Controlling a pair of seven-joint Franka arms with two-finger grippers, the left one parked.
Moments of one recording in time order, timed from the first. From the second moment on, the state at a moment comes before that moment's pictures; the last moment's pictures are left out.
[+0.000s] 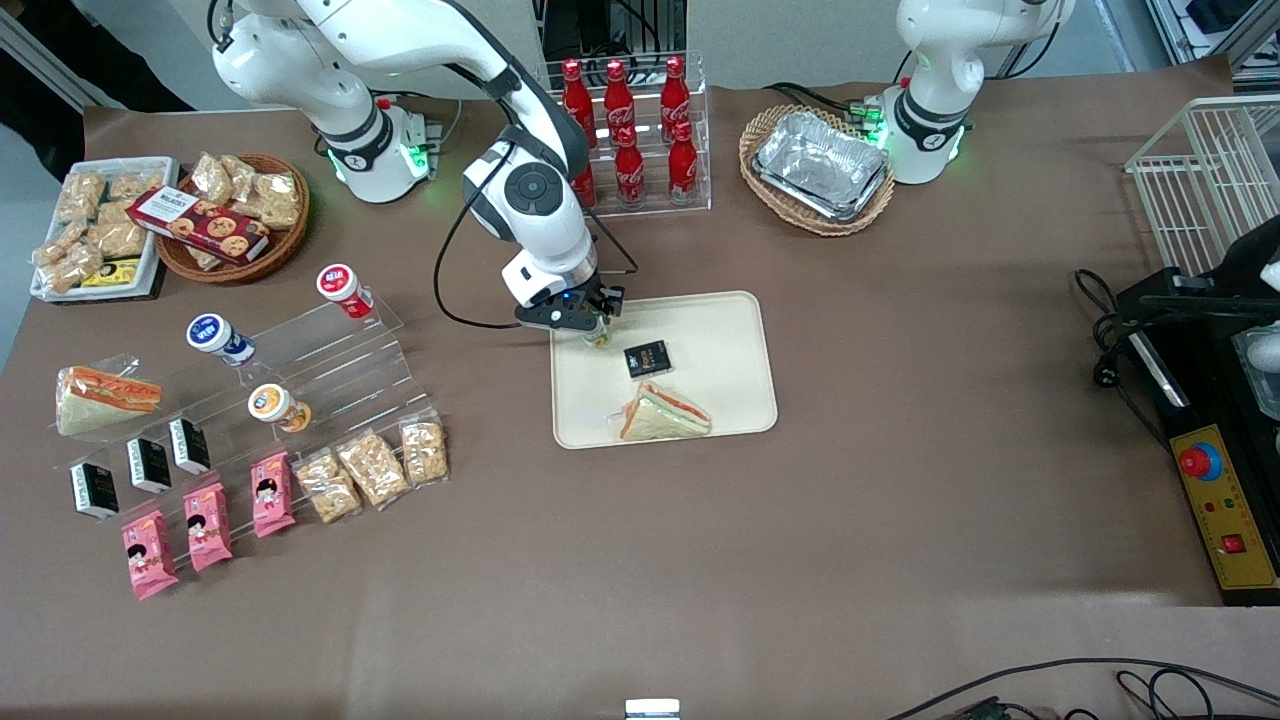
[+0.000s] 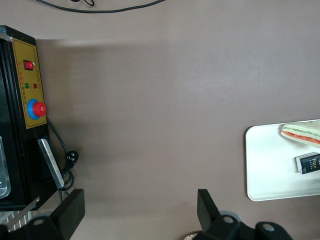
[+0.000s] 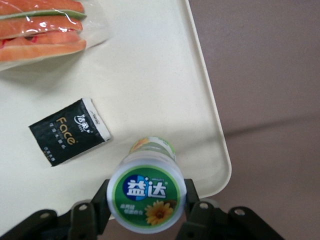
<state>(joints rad) 0.78 0.30 0.05 -2.17 0.07 2.54 1.00</state>
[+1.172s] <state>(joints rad) 0.77 0.28 0.03 -2.14 0.07 2.51 1.00</state>
